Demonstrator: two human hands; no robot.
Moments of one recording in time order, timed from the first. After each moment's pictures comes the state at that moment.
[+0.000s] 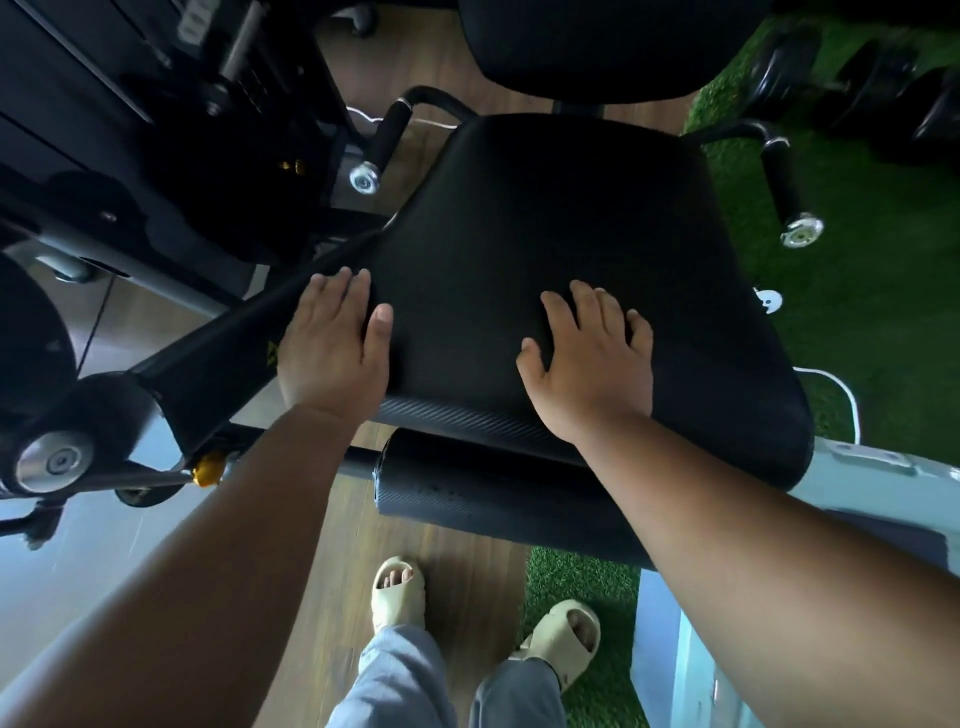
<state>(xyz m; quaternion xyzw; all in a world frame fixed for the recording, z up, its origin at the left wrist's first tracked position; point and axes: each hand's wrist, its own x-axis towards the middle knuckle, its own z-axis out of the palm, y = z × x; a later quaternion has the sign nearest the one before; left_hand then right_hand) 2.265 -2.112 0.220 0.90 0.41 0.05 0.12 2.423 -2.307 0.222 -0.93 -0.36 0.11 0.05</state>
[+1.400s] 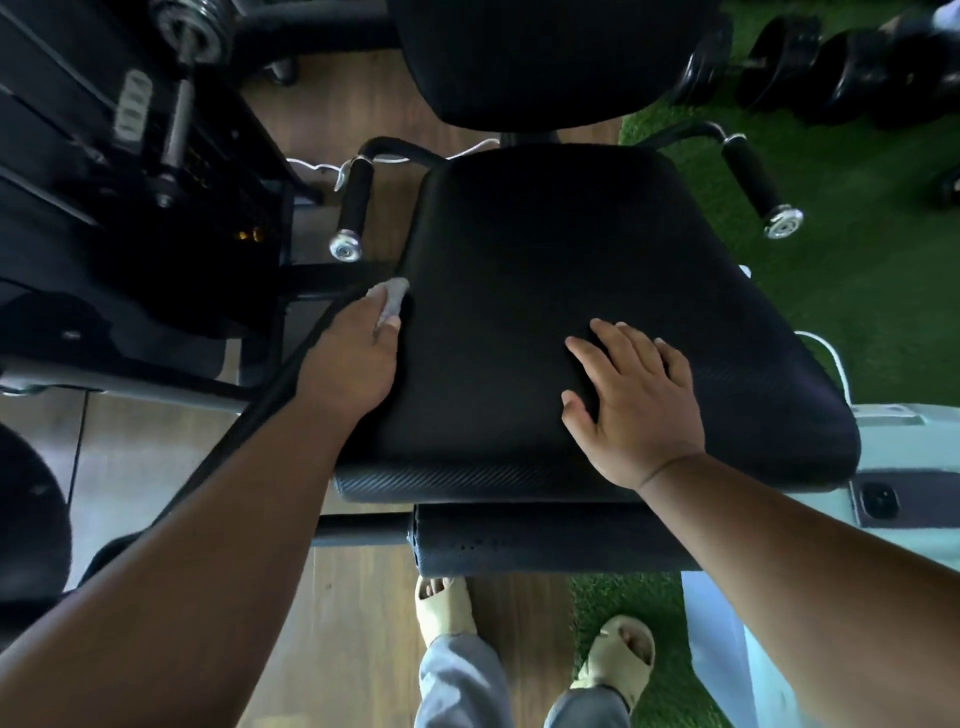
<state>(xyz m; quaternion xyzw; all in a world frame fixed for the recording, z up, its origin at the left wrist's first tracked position) 2.329 -2.028 0.227 0.89 0.34 -0.06 0.31 2.419 -2.306 0.218 -0.94 -0.33 0.06 0.07</state>
